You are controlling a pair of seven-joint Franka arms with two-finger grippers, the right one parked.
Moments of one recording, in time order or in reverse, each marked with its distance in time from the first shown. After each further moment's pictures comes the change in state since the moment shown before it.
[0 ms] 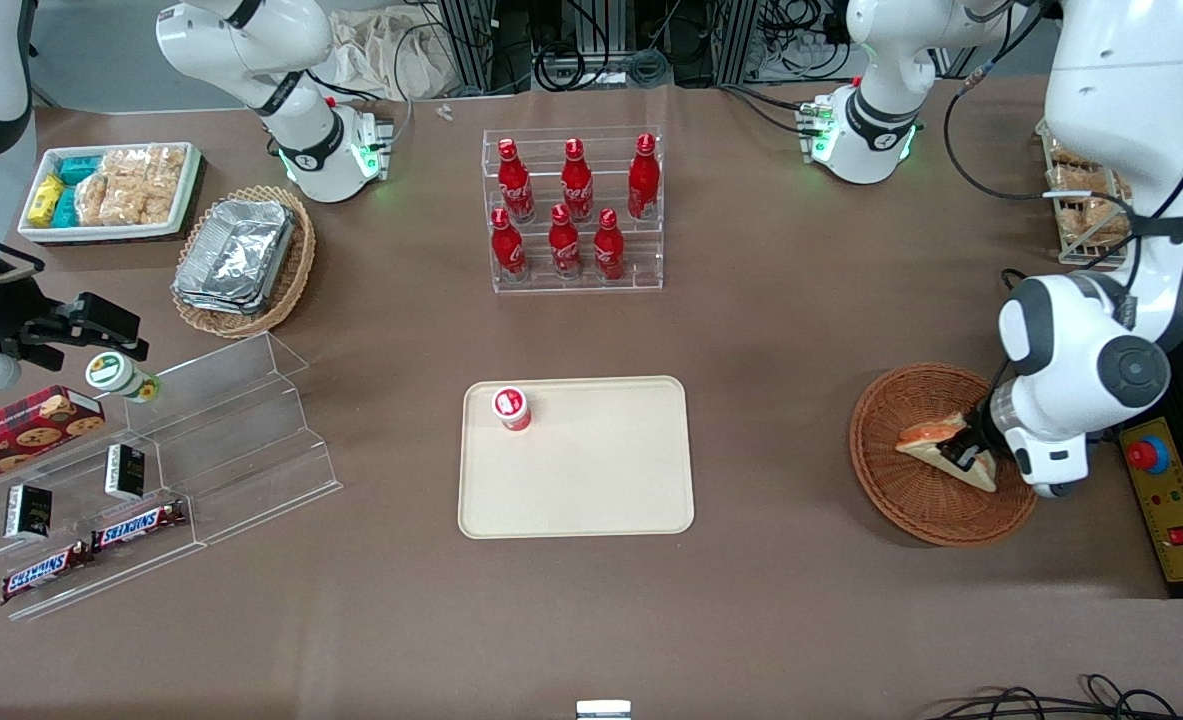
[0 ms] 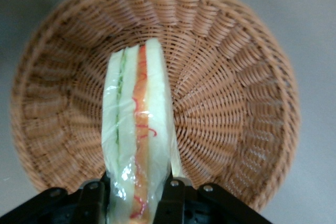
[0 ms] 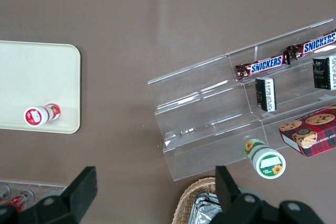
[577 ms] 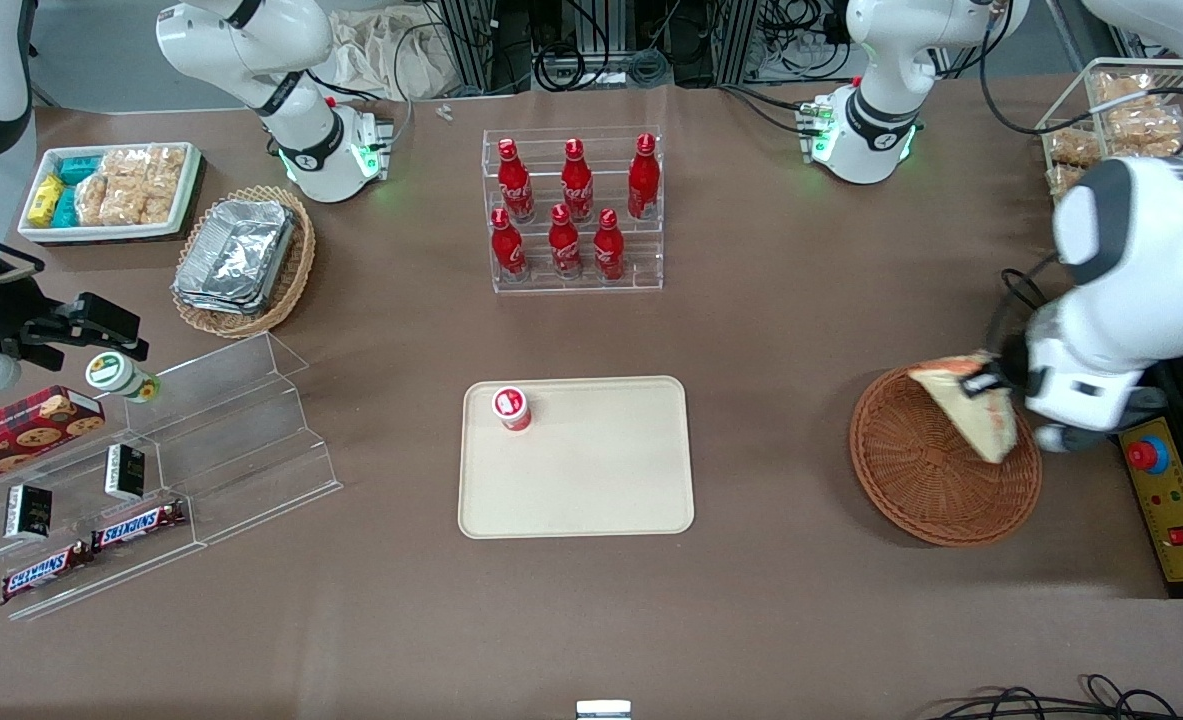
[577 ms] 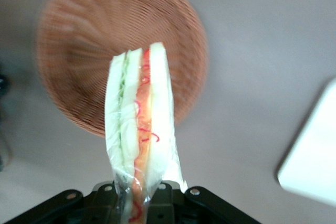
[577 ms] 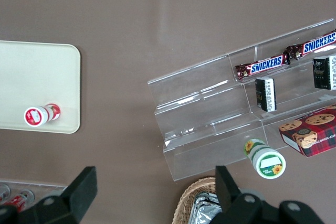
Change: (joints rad) arm -0.022 -0.201 -0.164 0.109 0.000 -0.373 0.351
